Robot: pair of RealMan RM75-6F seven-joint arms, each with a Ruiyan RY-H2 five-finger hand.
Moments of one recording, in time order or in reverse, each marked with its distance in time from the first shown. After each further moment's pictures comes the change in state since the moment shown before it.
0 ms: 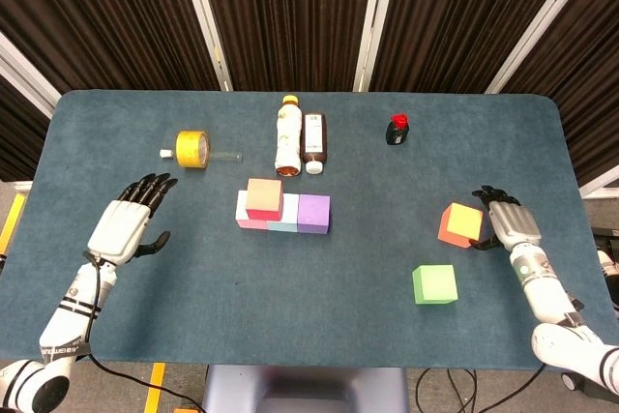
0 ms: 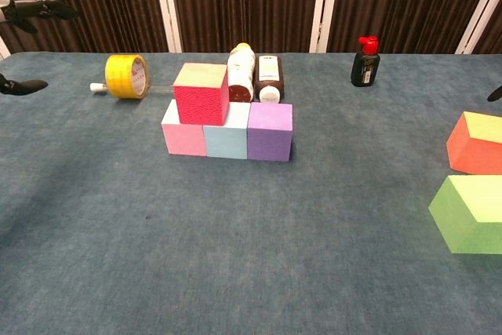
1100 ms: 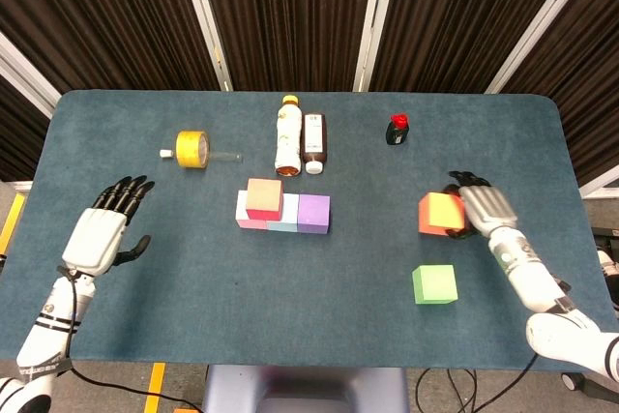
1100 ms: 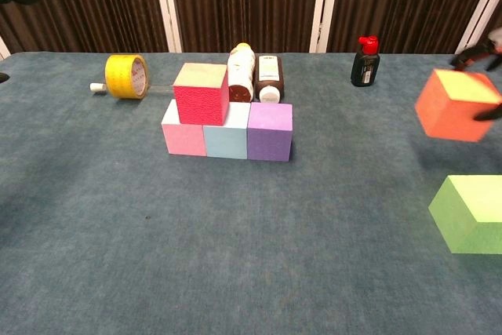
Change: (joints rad) left arm 0.134 0.027 -0.033 0.015 0.119 0.063 -0.001; right arm 0.104 0.155 0.056 -0.250 -0.020 -0.046 -0.082
